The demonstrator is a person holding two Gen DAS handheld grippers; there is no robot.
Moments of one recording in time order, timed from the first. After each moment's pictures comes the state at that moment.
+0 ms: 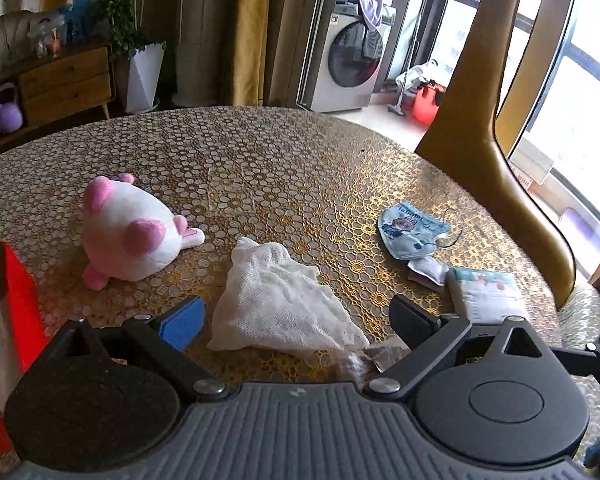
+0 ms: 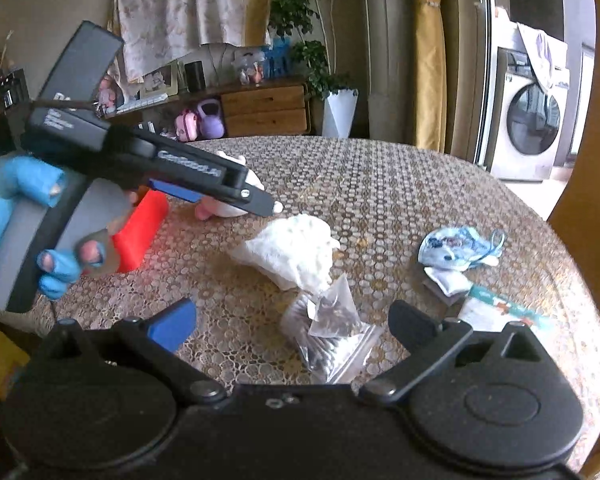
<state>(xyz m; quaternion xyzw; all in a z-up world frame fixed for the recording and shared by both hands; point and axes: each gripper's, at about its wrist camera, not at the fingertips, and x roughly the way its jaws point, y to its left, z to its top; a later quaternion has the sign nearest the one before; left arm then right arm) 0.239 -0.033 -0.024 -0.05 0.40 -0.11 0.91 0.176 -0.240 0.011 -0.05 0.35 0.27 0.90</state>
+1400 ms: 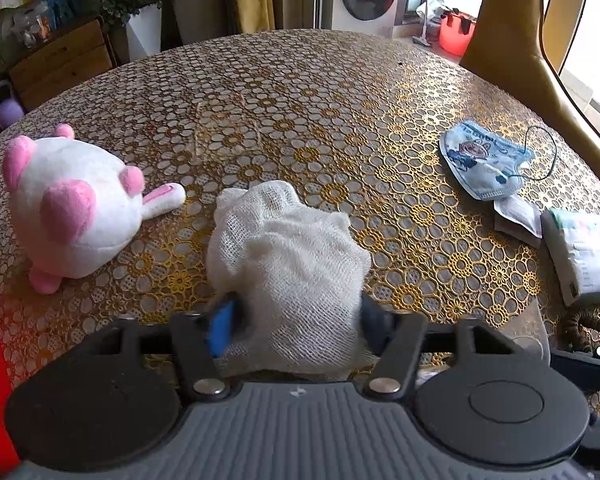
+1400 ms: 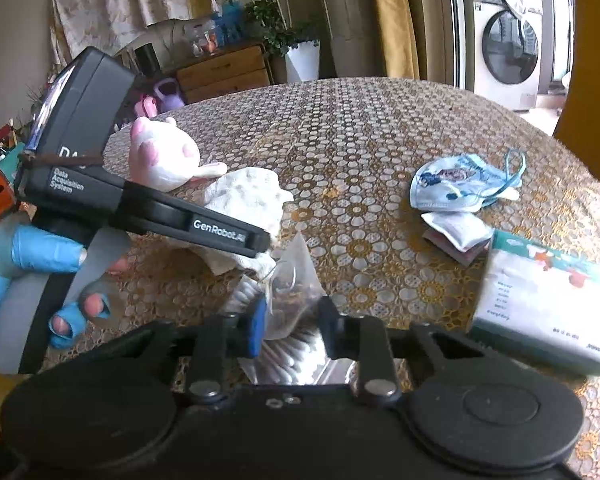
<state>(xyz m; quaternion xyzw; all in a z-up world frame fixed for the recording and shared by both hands) 0.308 -0.064 -0.109 0.03 0.47 -0.07 0.88 0.248 -0.236 -0.058 0.00 0.42 0.22 0.88</state>
